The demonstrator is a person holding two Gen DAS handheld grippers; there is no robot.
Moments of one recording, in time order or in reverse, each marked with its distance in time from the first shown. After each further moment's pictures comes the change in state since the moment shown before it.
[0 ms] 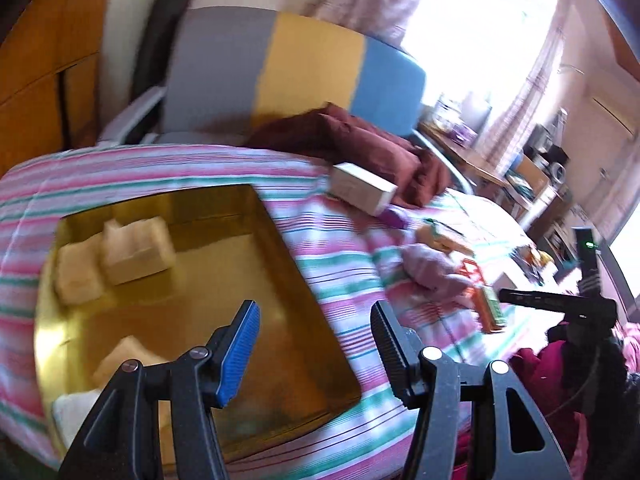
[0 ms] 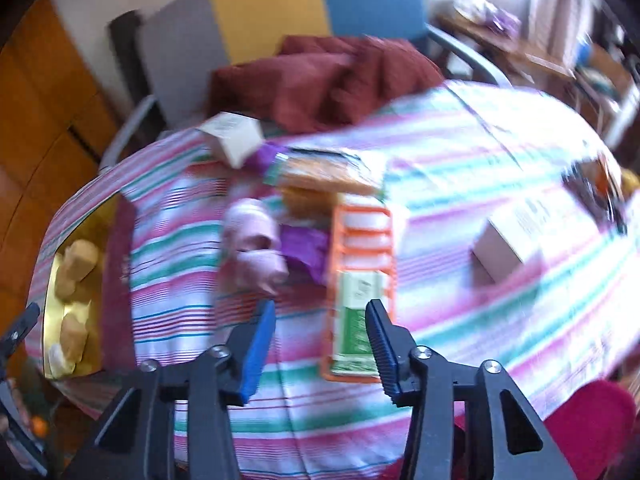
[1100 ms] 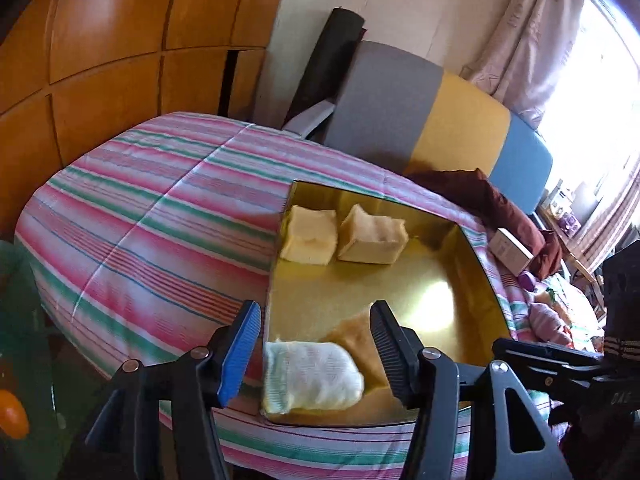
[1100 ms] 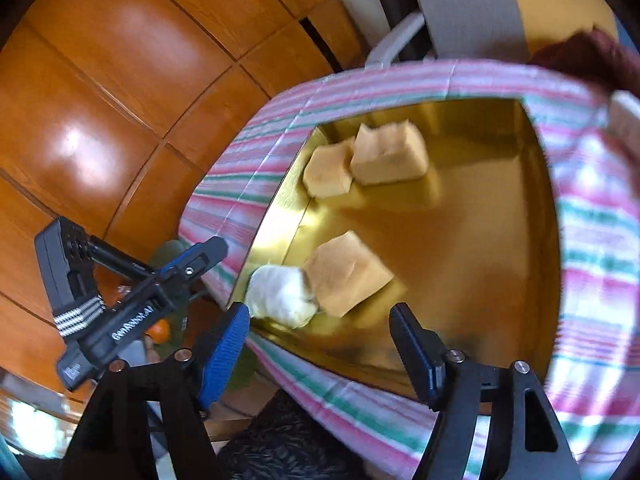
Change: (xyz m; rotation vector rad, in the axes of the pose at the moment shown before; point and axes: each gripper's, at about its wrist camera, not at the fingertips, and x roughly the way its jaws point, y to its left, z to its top) left arm -0.097 0.156 -0.073 -0.336 -0.172 0.361; right arm 0.032 0.305 -0.078 -0.479 0.149 0.650
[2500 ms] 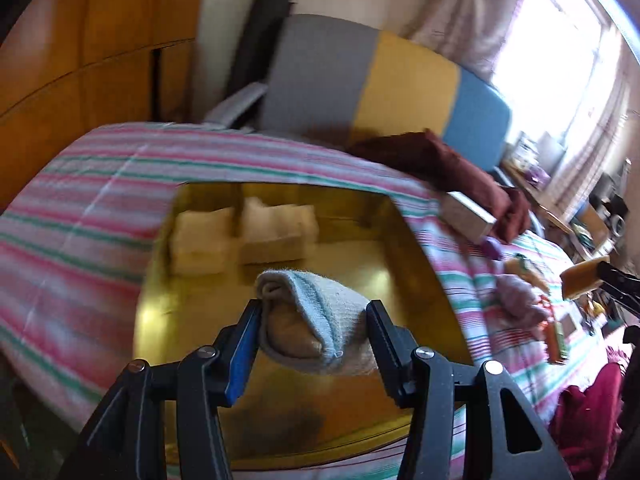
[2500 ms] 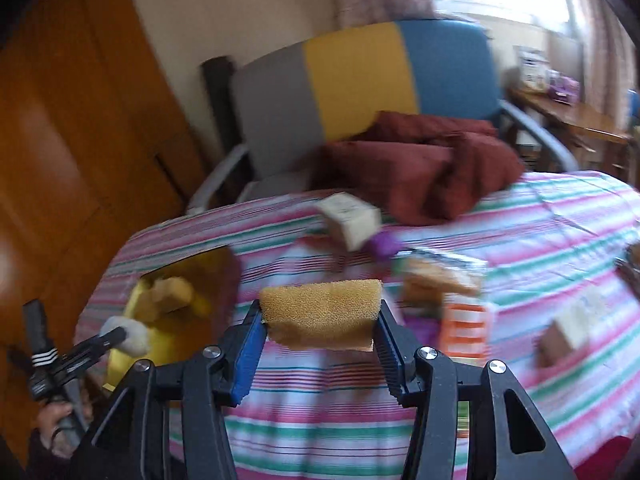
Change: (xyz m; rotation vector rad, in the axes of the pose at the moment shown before) left arm 0.040 -0.074 0.011 0.140 0.088 -0.089; right arm -0.219 -0.135 -0.019 0.174 -0.378 -0.429
